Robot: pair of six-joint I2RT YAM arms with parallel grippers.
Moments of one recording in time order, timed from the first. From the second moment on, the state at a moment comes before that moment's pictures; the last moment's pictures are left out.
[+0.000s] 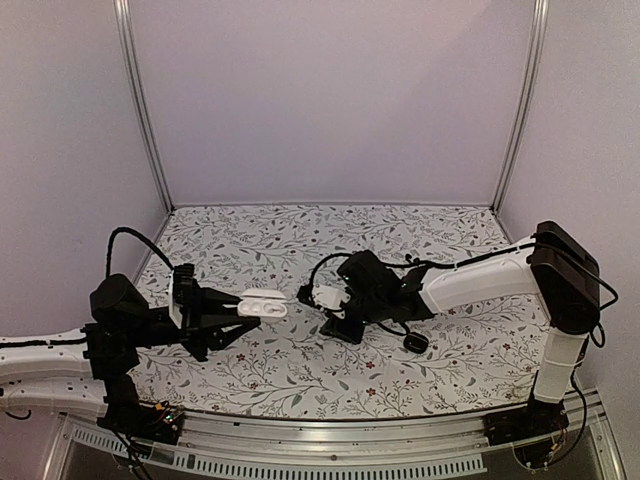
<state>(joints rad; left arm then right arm) -0.97 0.74 0.30 0.61 0.43 -0.02 1.01 1.89 1.14 -0.09 -0.08 -0.30</state>
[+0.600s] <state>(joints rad) -0.97 0.73 0.30 0.61 0.41 -0.02 1.05 1.87 1.20 -0.16 -0.10 -0.09</state>
